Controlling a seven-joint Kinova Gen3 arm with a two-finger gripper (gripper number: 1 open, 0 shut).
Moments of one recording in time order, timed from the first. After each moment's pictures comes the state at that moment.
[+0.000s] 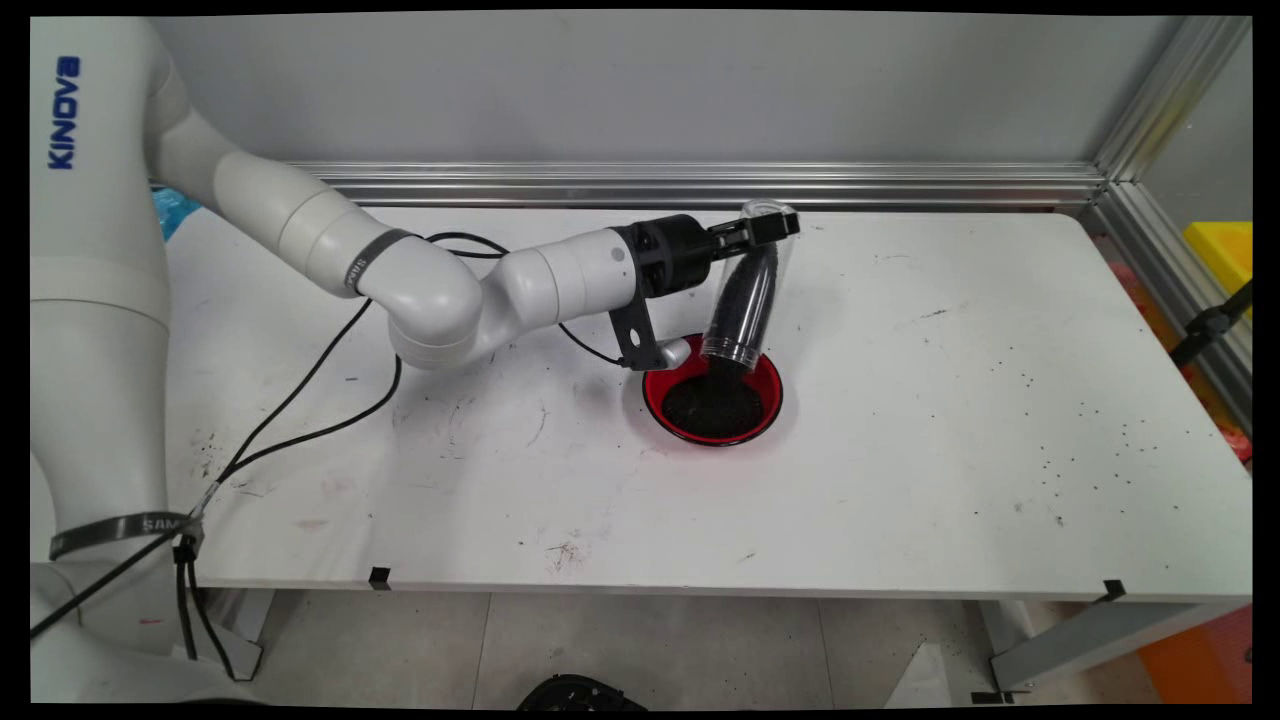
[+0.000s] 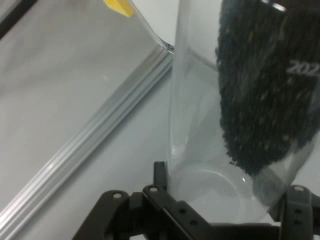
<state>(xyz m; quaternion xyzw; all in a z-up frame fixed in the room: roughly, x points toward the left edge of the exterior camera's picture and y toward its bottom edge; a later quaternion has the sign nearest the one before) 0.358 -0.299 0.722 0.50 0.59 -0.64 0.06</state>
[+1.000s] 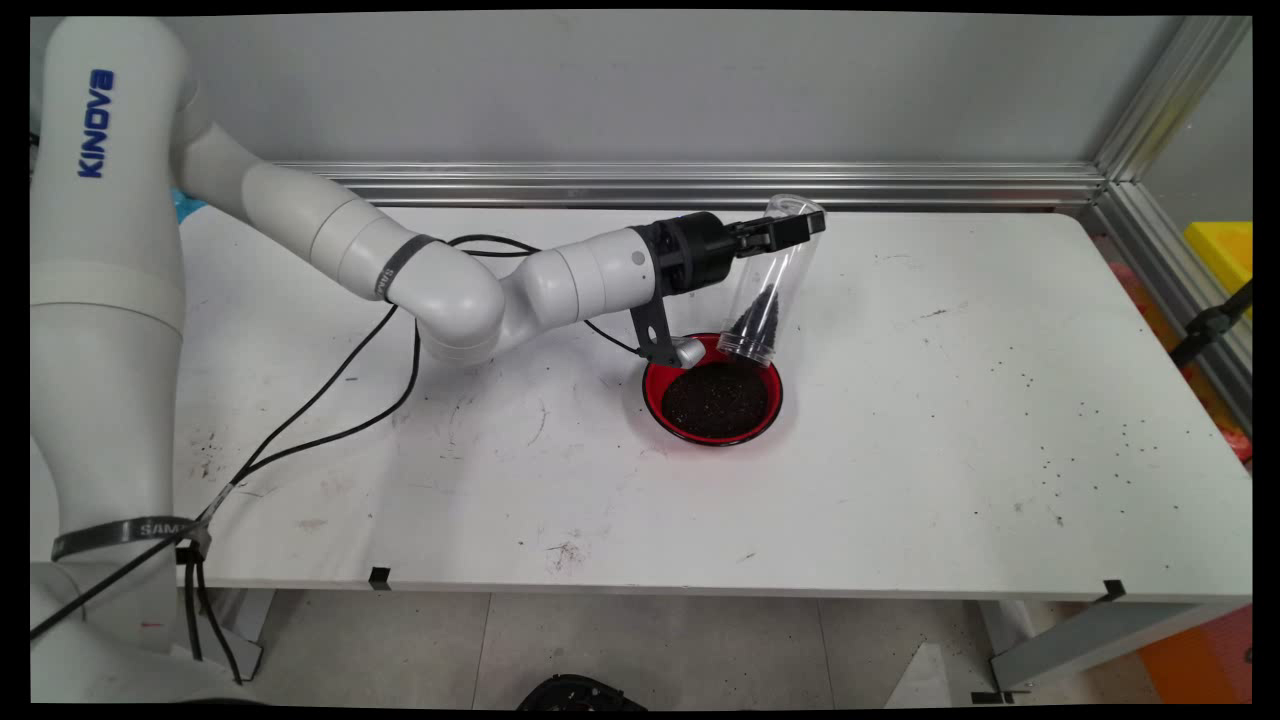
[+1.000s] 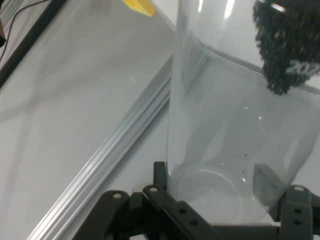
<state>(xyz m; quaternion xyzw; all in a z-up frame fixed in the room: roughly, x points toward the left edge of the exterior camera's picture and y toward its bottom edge) 0.347 -0.319 0.710 0.52 0.53 -0.66 0.08</state>
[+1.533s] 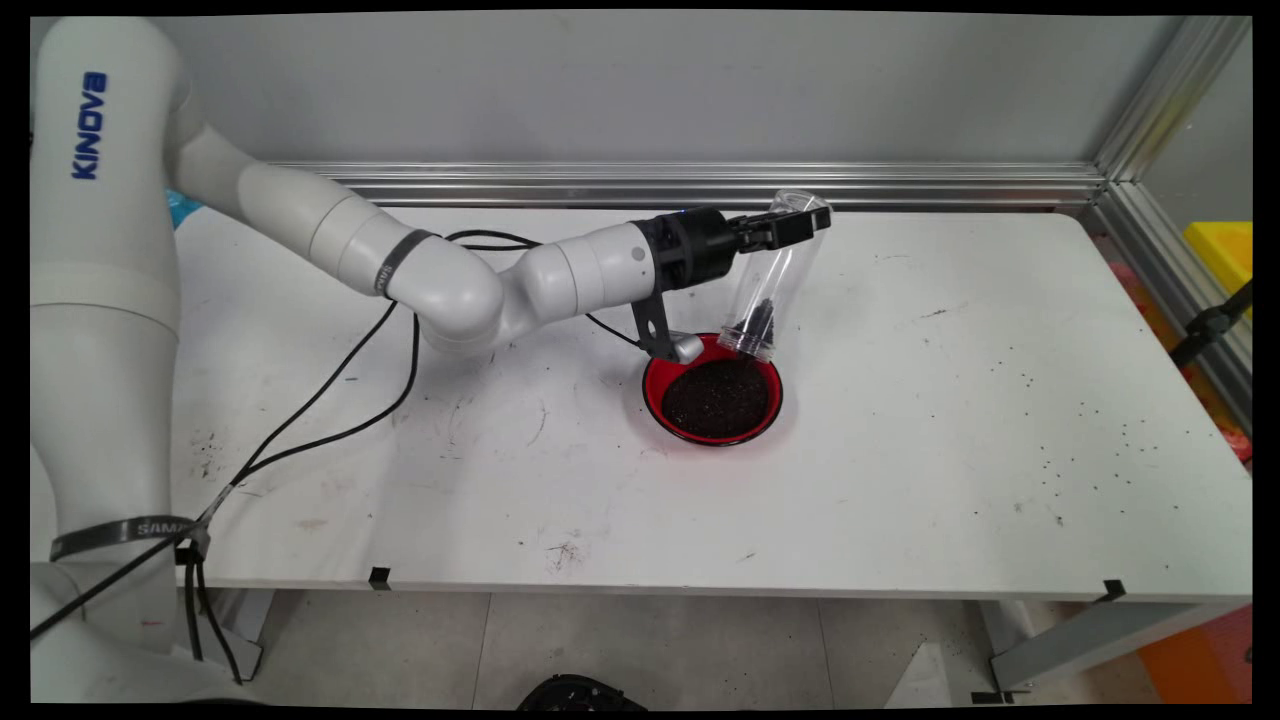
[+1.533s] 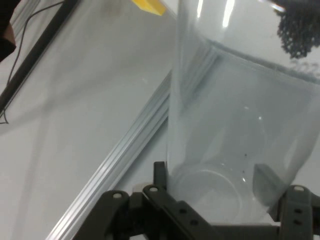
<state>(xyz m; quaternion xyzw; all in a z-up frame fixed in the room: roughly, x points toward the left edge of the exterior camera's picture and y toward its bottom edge) 0.351 -0.324 0.713 0.53 0.51 -0.67 0.08</state>
